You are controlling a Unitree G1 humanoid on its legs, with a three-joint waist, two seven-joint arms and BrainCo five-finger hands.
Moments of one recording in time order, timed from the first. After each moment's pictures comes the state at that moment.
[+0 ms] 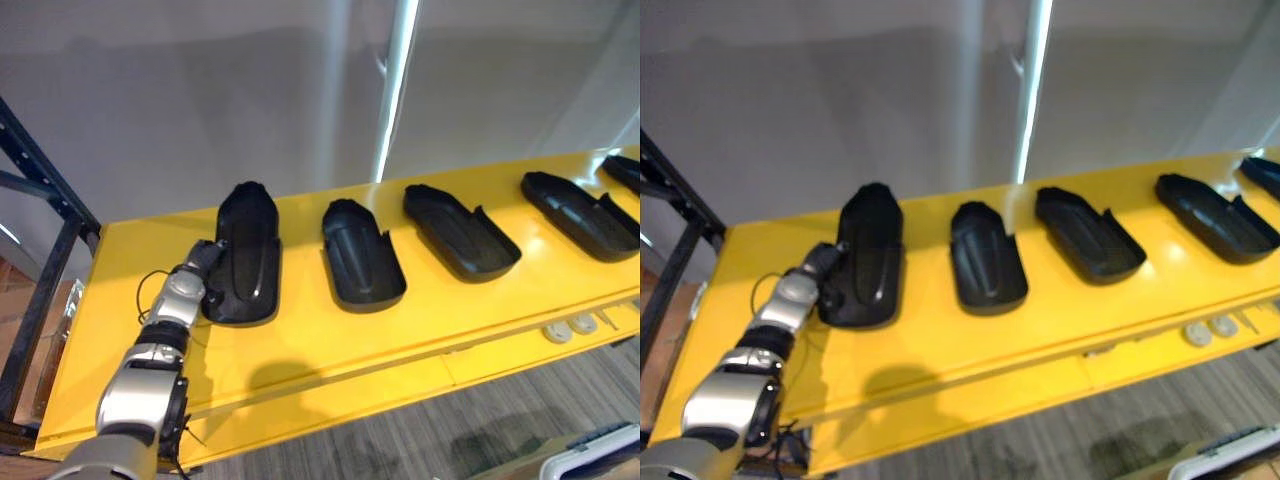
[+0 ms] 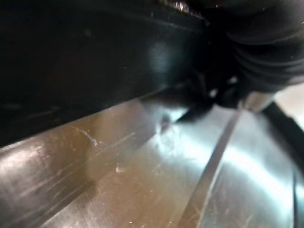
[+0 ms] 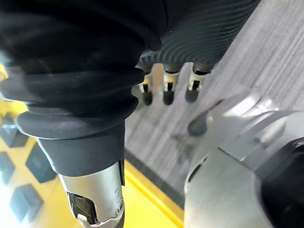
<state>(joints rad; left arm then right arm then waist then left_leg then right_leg) -0.79 0.42 0.00 1.01 0.25 0.07 0.00 0.13 0.02 -0.63 1.08 0.11 -0.03 0.09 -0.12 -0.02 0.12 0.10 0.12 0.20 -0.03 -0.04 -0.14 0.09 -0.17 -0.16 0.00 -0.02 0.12</state>
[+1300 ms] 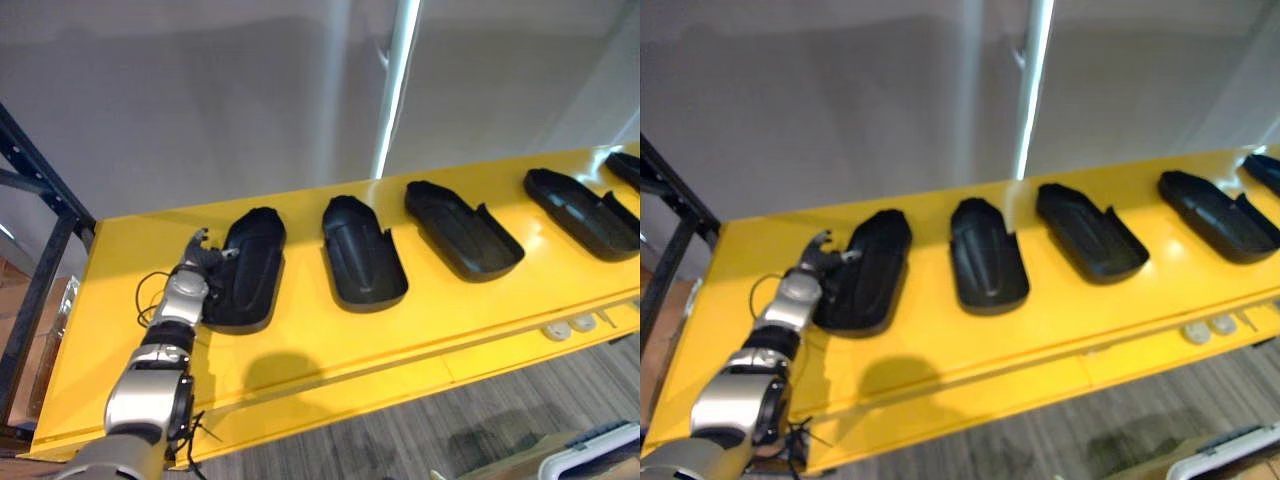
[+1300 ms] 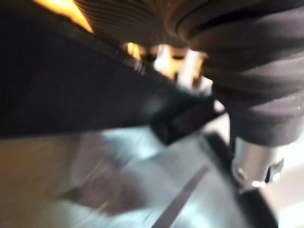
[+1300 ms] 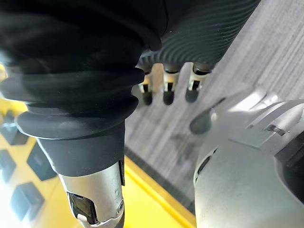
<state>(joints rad) -0.79 0.36 0.12 0.95 0.23 0.10 0.16 0.11 0.02 -0.63 1.08 0.11 -0.02 0.08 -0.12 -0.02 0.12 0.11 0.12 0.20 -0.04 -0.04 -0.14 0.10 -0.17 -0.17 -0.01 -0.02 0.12</state>
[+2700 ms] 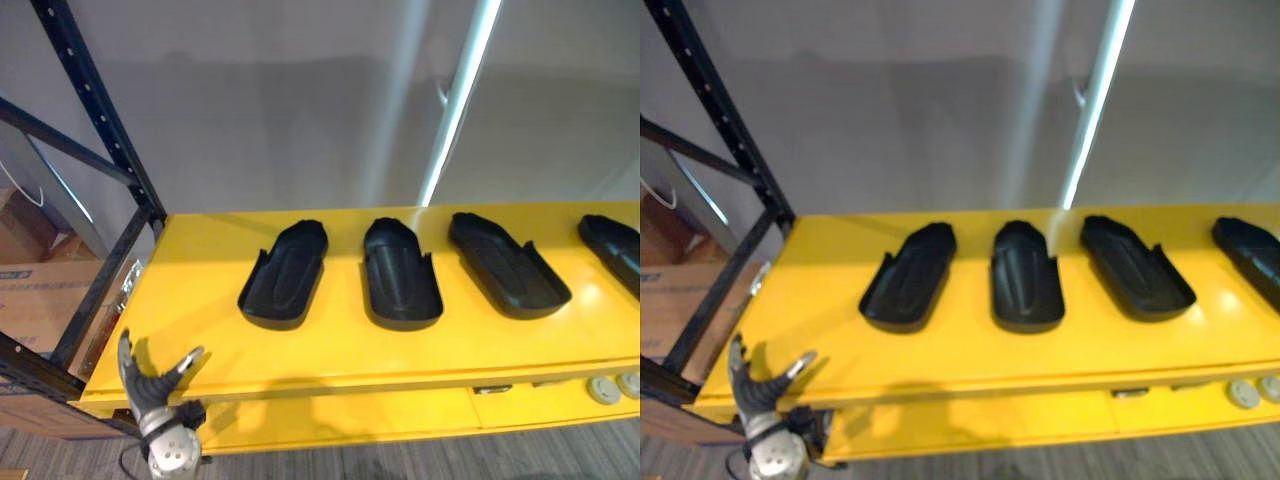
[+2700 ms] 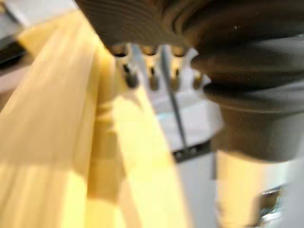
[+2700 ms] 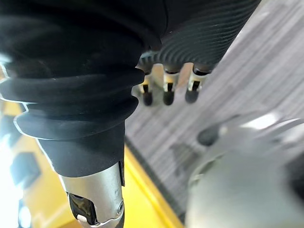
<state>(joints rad) 0.26 0.02 0.30 0.13 0.15 -0.27 0.52 0.16 -0.01 -0.51 1.14 0.16 -0.11 -0.06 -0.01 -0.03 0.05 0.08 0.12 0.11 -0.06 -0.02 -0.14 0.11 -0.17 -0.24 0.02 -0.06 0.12</state>
